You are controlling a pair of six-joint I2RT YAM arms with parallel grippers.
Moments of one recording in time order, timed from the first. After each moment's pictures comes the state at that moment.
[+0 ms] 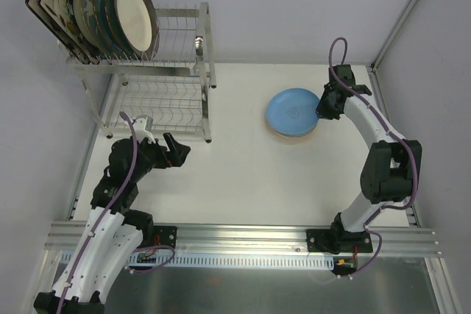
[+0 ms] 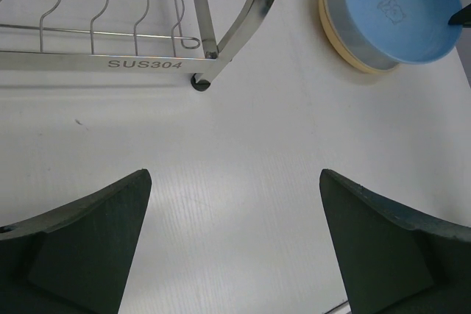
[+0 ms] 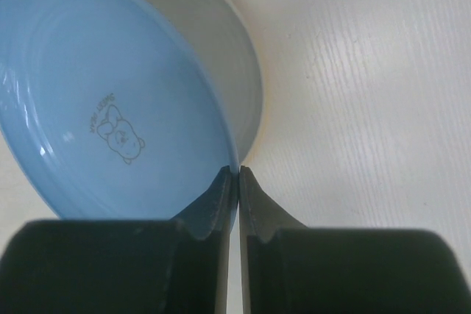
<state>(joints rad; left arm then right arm) -0.22 0.51 0.52 -0.39 0.21 -0.41 0.12 1.69 1.36 -0.69 0.11 0.47</state>
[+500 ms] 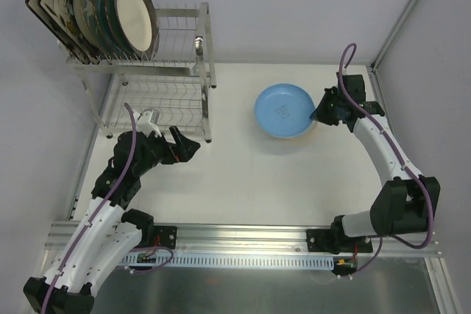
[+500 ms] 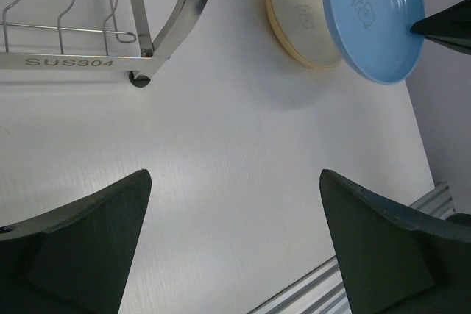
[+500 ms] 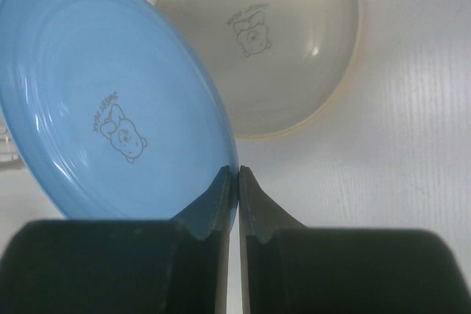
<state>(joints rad) -0.32 0.60 0.61 -0.38 0.22 -0.55 0.13 1.41 1.19 -0.61 -0.11 0.48</state>
